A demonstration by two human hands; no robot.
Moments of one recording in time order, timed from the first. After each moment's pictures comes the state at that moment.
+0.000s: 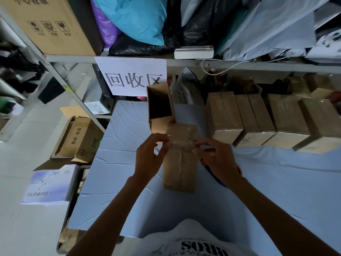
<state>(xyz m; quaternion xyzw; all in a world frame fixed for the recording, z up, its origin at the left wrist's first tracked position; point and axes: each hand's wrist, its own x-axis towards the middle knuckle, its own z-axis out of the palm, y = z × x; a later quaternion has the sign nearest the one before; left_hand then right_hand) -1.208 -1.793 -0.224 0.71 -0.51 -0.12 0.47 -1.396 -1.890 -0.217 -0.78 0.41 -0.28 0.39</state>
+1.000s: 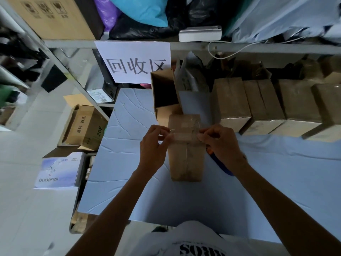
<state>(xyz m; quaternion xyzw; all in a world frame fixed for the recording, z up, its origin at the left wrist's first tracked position) -1.214 -1.788 -0.221 0.75 -0.43 -0.20 0.45 -1.383 -1.891 -0.209 -0.67 0.49 -0.24 0.51</state>
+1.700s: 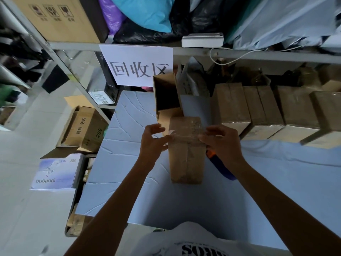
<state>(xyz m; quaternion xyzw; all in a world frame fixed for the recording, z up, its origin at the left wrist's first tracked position) -1.205 -1.799 -0.211 0.70 -0.22 -0.39 0.55 -1.379 -1.890 -0.195 -0.58 0.53 -0.28 0.55</state>
